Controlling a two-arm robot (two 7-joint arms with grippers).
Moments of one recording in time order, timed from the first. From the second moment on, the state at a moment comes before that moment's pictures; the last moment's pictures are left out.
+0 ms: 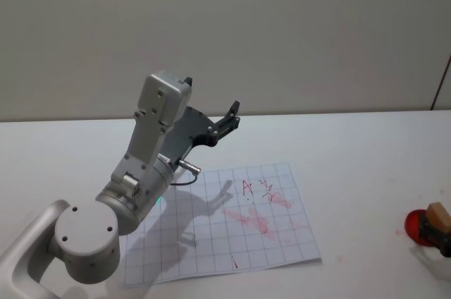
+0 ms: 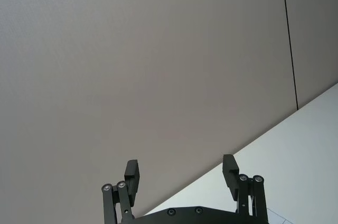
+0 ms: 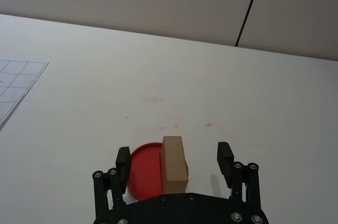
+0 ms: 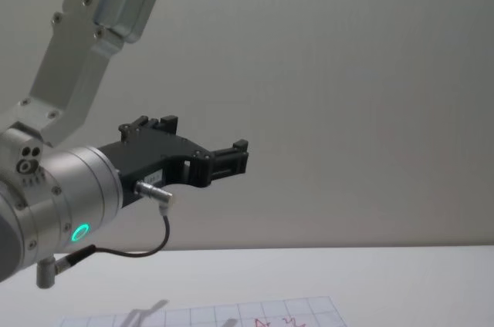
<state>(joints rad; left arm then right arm) -0.24 0.38 0.45 -1.63 -0.20 0.01 -0.01 -0.29 0.50 -0.12 -1.84 0.34 0.22 -0.07</state>
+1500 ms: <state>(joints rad) -0.24 0.38 0.45 -1.63 -0.20 0.01 -0.01 -0.21 0.45 -0.14 -1.76 0.30 0.29 0.00</state>
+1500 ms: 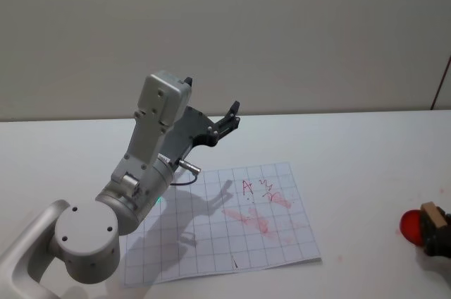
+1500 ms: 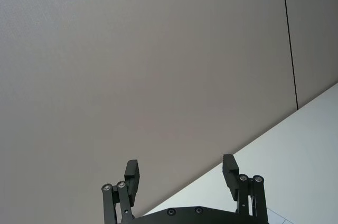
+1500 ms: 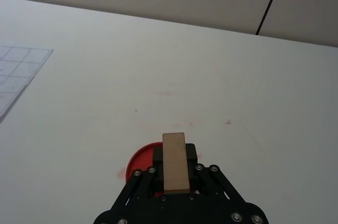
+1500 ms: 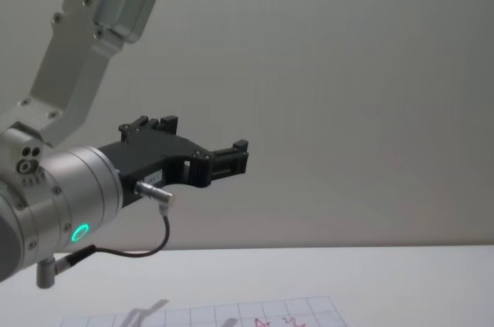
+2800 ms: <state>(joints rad) -0.24 0.38 0.45 -1.63 -0.20 0.01 -0.01 0.02 0.29 -0.24 -1.66 0.29 0.19 0.43</state>
